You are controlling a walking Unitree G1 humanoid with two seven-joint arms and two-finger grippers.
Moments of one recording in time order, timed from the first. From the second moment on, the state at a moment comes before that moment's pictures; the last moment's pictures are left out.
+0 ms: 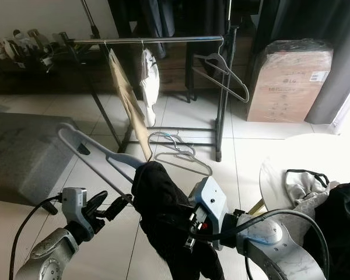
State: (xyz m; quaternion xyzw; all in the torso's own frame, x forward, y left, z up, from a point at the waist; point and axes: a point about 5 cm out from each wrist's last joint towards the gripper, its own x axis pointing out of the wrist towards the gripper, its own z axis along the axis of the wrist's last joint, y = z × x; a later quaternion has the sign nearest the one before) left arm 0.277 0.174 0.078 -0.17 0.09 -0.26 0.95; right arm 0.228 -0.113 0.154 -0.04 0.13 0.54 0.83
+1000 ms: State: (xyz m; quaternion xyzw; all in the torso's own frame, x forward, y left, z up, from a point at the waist) left arm 0.242 0.156 0.100 -0.20 0.14 -0.45 0.86; right arm 0.244 -0.119 0.134 -0.05 0.14 0.49 0.86
